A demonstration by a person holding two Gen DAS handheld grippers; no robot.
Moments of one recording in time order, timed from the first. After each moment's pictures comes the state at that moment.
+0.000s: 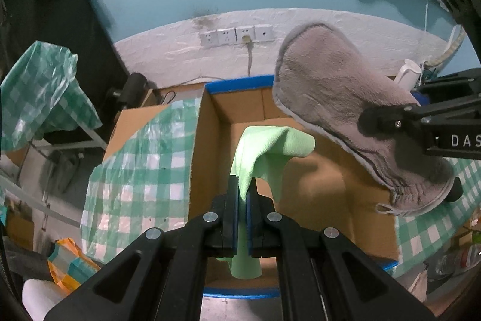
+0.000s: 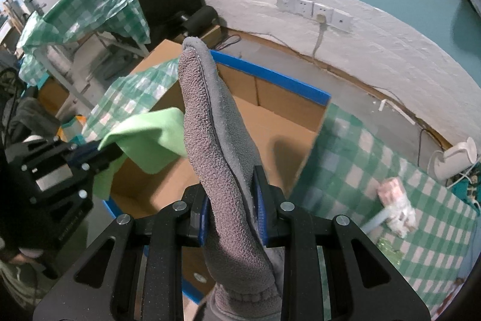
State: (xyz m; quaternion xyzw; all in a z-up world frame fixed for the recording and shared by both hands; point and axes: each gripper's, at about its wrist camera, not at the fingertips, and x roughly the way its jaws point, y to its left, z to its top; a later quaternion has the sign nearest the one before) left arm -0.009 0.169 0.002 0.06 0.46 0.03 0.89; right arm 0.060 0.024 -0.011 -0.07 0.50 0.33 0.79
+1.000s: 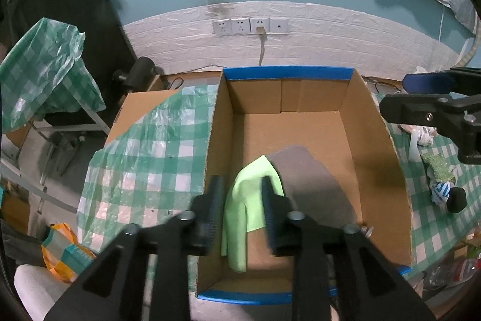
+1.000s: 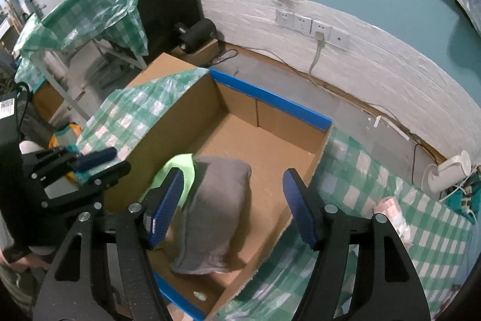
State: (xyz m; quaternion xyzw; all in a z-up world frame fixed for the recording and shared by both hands) left arm -0.001 0.196 -0.016 0.03 0.48 0.06 0.88; right arm 0.063 0.033 -0.001 -0.08 0.47 0.32 0.82
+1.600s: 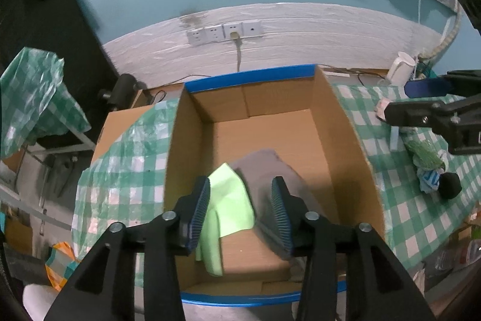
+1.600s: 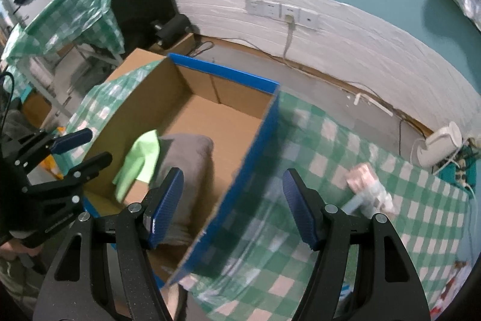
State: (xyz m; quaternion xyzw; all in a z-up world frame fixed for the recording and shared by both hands) left arm 0.000 0.152 -0.012 0.07 0.47 0.02 0.88; right arm 0.062 -0.037 -0.018 -0.06 0.49 0.28 0.82
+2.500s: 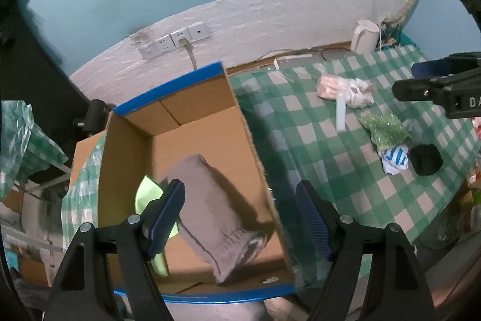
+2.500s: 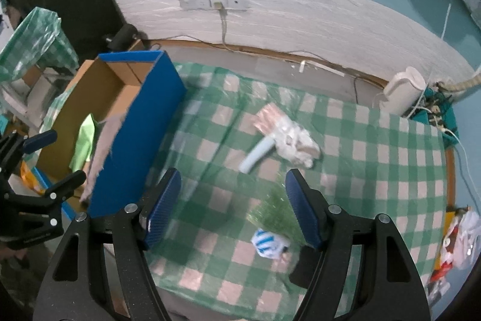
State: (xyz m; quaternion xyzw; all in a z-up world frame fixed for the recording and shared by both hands) left arm -0.006 0.036 -0.020 0.14 0.48 -0.04 0.87; right arm 0.043 -0.184 -0.039 -0.02 0.51 0.19 0.84
